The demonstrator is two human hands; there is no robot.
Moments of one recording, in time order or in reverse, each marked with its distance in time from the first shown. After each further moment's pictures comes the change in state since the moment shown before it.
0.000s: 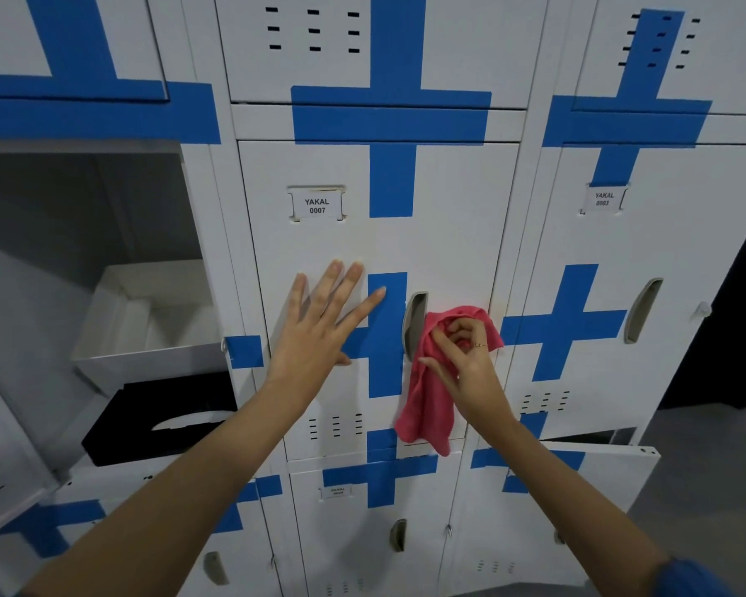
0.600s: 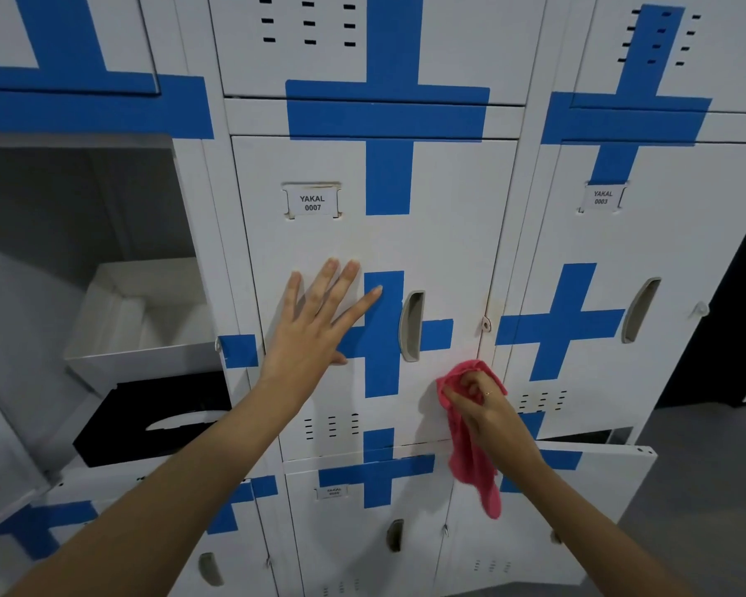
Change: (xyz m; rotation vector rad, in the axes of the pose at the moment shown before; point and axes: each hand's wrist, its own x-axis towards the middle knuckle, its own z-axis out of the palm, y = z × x) left_hand 0.001 -0.001 0.001 -0.047 -0.022 0.015; right_hand -0.045 0.041 -0.015 0.094 -0.177 0.371
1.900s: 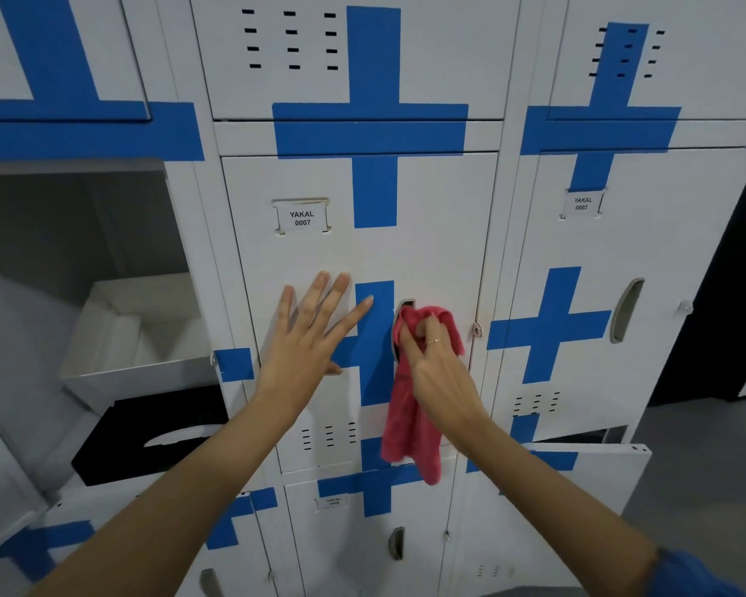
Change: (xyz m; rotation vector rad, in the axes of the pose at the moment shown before) left_hand -0.001 0.001 0.001 0.048 0.039 -0.007; right_hand 0.019 -0.096 0.027 -0.741 0.136 -0.469
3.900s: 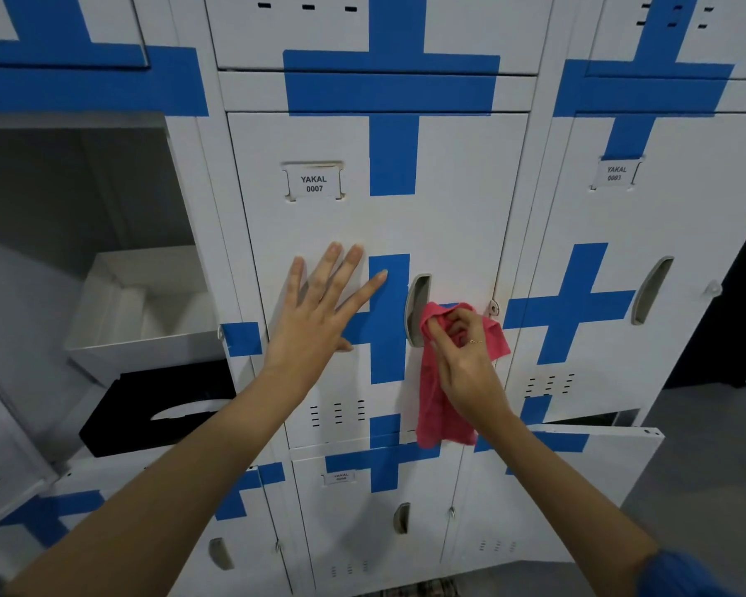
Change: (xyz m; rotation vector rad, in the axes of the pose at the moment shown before) left_hand 0.000 -0.001 0.001 -0.007 -0.018 0.006; right_hand -0.015 0.028 0.029 0.394 0.220 0.183
